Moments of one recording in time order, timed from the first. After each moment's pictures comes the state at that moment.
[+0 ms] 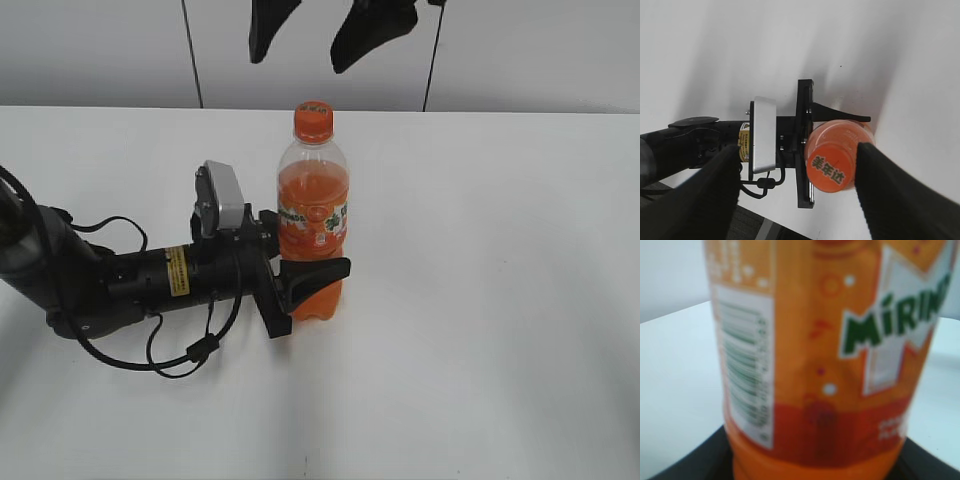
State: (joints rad) left arm -0.38 2.30 -0.91 0.95 -1.29 -0.26; right arm 0.69 1.90 -1.97 0.14 1.23 0.36
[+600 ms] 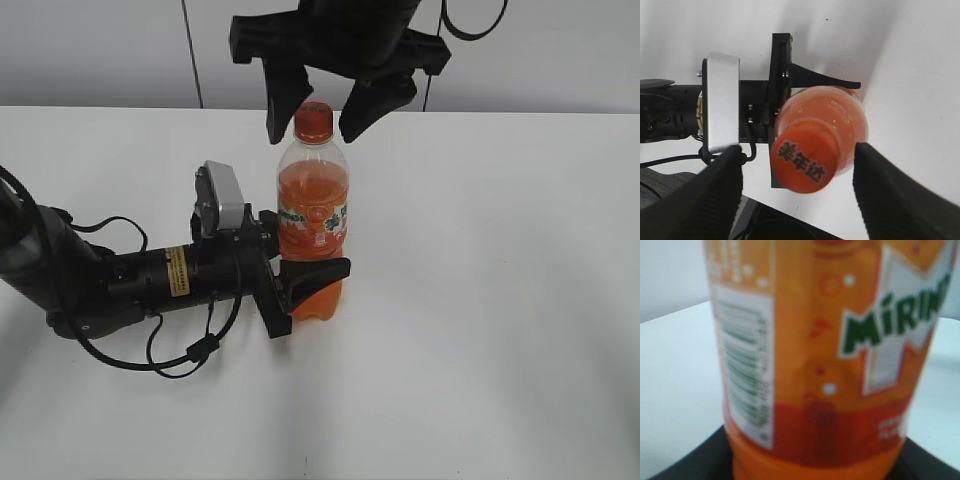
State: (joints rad) left arm -0.38 2.31 -0.91 0.95 -1.29 -0.26; right arm 0.69 1.93 -1.84 0.15 1.23 0.31
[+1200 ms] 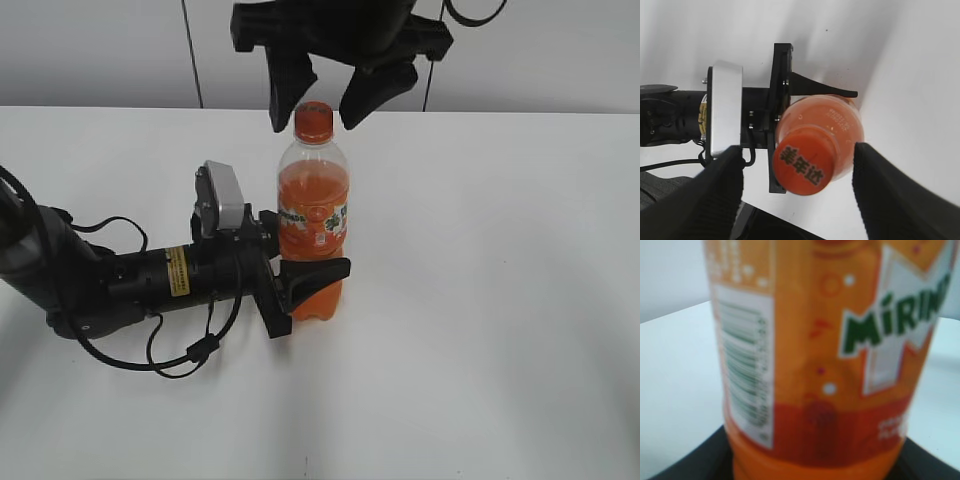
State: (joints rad) left arm -0.38 2.31 -0.91 0.95 -1.29 -0.26; right arm 0.69 1.93 -1.86 0.13 1.23 0.29
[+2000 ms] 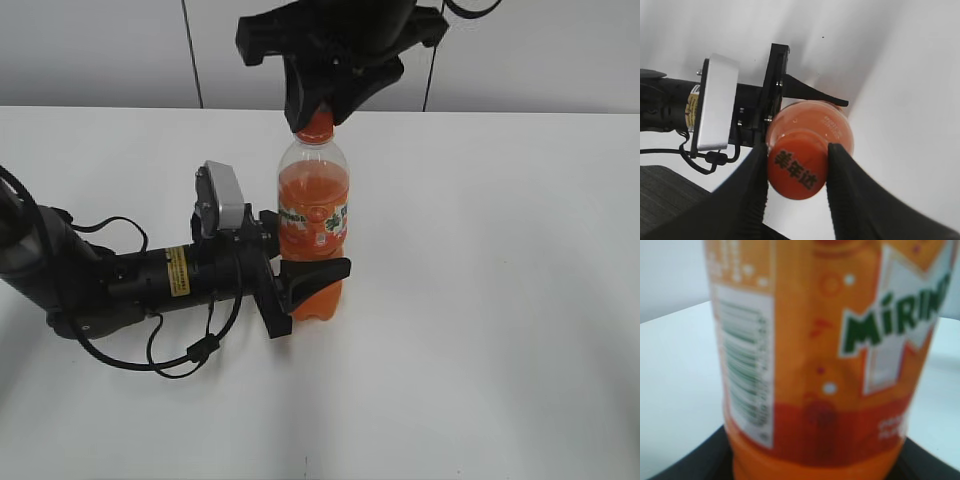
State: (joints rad) left arm -0.38 2.31 -0.91 0.95 -1.29 -0.26; right arm 0.69 1.93 -1.86 0.11 1.23 0.15
